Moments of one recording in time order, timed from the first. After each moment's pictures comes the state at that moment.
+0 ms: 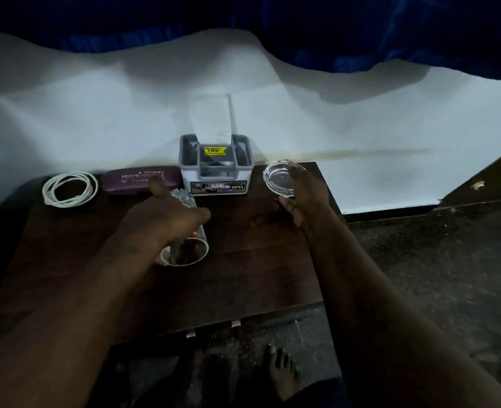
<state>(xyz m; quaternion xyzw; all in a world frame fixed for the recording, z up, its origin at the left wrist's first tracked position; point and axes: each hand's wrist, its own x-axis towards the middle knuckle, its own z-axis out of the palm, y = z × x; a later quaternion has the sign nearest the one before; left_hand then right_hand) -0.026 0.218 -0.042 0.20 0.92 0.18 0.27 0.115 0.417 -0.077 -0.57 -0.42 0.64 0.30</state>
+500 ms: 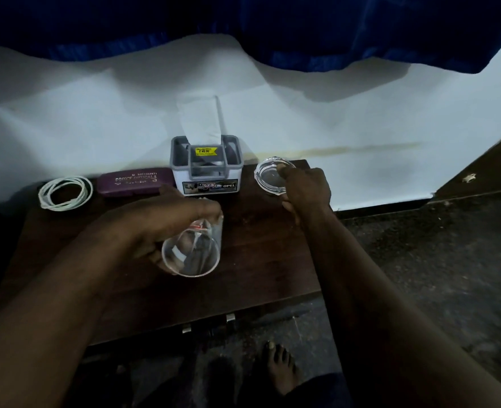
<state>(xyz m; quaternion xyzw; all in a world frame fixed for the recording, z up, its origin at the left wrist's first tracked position) -0.006 0.213 -0.008 0.22 0.81 0.31 0.45 0.138 0.405 -0.049 -0.59 -0.59 0.49 0.26</state>
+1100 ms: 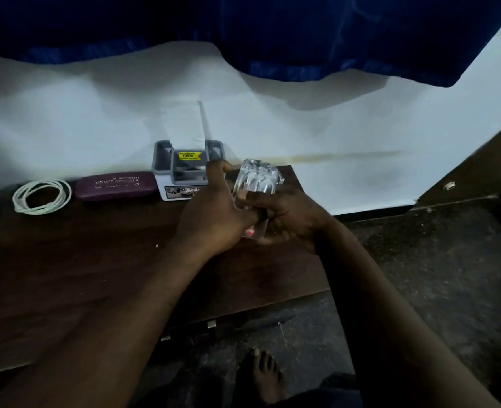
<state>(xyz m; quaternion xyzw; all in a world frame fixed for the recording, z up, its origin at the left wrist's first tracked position) 0.063 0.269 -0.029 0.42 0.78 0.42 0.19 0.183 0.370 -0.008 -0.37 -0.64 0.68 0.06</state>
